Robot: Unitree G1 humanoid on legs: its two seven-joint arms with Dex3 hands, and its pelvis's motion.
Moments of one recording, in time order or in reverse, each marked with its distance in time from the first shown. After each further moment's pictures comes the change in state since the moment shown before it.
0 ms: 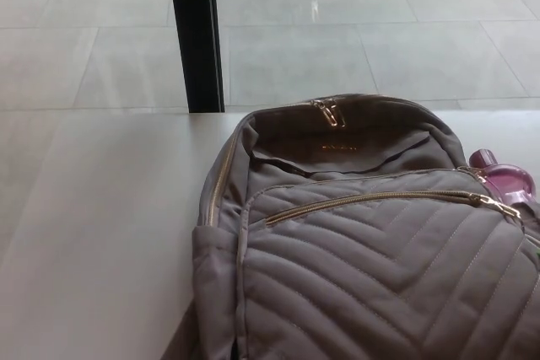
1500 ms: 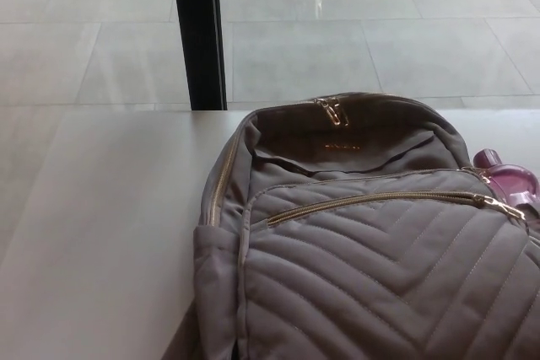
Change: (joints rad) left_arm -0.069 0.033 0.073 0.007 -0.114 -0.043 -0.270; right_arm -0.005 -0.219 0.237 -0.974 0.166 0.099 0.375
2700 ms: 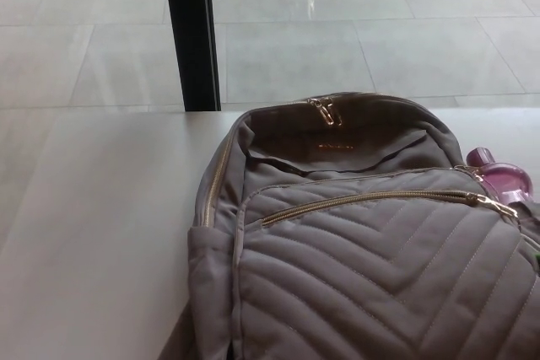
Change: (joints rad) left_arm -0.002 0.028 -0.027 0.031 -0.030 -0.048 -0.040; right_arm -0.031 -0.047 0.061 -0.025 -0.237 -0.053 -0.022
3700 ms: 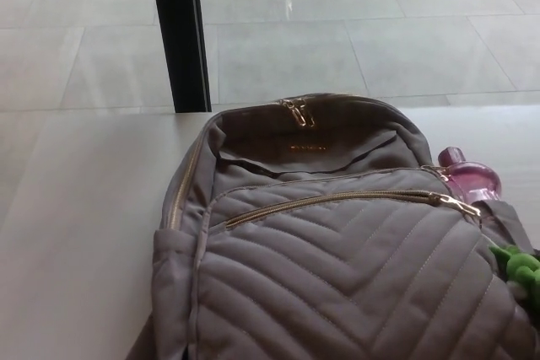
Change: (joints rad) left_arm 0.001 0.002 -0.014 0.026 0.001 -0.022 0.013; right_arm 0.002 0.000 0.102 -0.130 -0.146 0.056 -0.031
